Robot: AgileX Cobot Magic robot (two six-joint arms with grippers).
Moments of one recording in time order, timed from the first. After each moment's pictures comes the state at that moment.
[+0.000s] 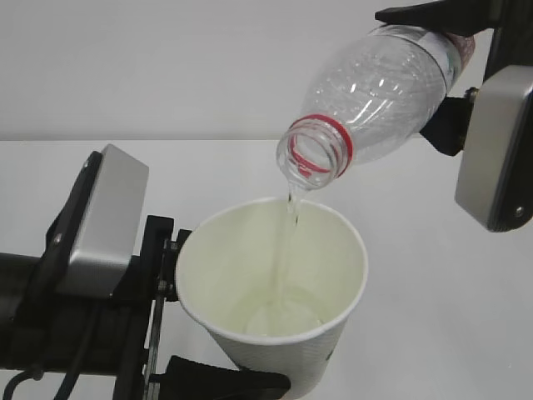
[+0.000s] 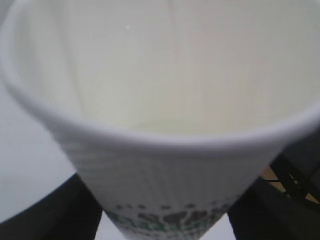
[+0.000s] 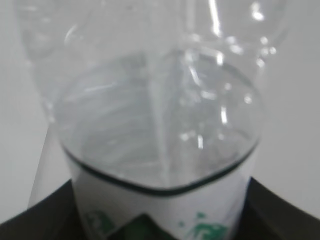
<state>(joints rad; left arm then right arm) -0.68 1.38 -0.51 1.19 -0.79 -0.71 0.31 1.13 -0.68 -1.07 -0.48 -0.58</state>
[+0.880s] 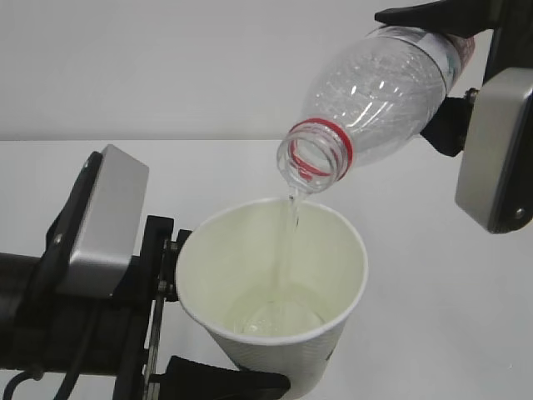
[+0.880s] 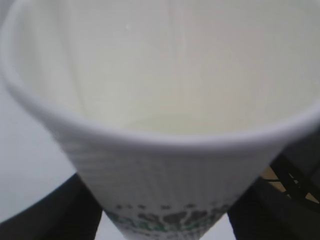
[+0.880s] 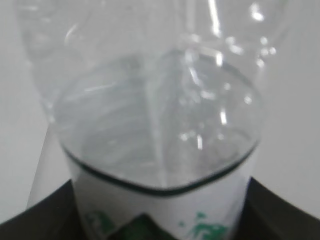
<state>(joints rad) -0.68 1.38 -0.51 1.19 -0.79 -0.71 0.31 1.13 -0.68 -1.08 -0.48 -0.58</state>
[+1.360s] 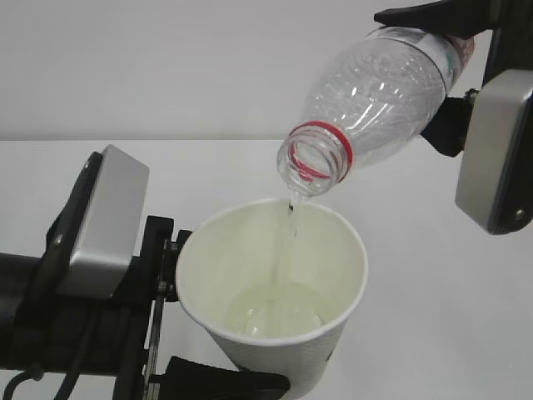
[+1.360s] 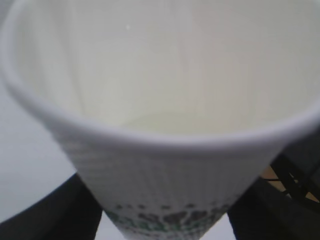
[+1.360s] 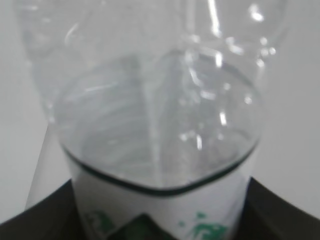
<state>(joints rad) -0.68 1.38 -0.51 1.19 -0.79 -0.71 0.31 1.13 -0.68 -1.08 -0.48 -0.59</state>
